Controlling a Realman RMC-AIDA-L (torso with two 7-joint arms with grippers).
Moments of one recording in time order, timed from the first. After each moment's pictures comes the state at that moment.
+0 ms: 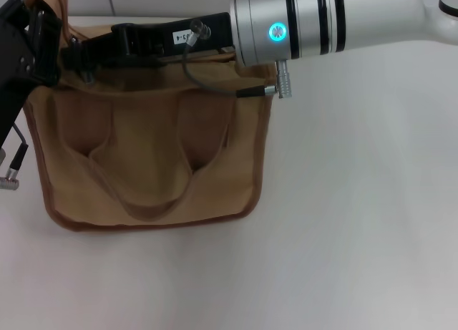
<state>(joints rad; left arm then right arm) -0.46 -2.08 0.07 0.05 1.66 1.96 -0.66 1.09 2.09 -1.49 -0.40 -1.24 -1.23 2.17</state>
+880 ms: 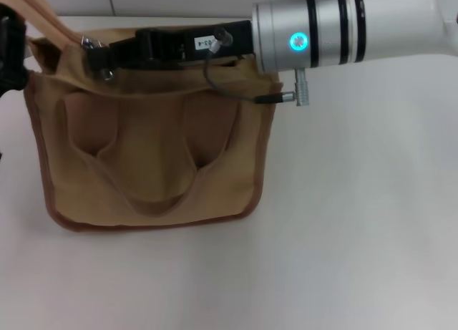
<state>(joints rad) -0.41 -2.07 0.01 0.06 1.65 1.95 -0.66 1.02 2.09 -1.48 -0.43 -1.24 -1.25 2.13</state>
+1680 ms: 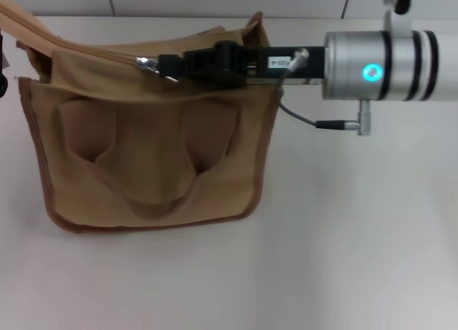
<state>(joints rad) -0.38 -2.07 -0.03 0.06 1.65 1.92 -0.66 0.84 2.06 -1.38 -0.44 -1.25 -1.38 2.10</state>
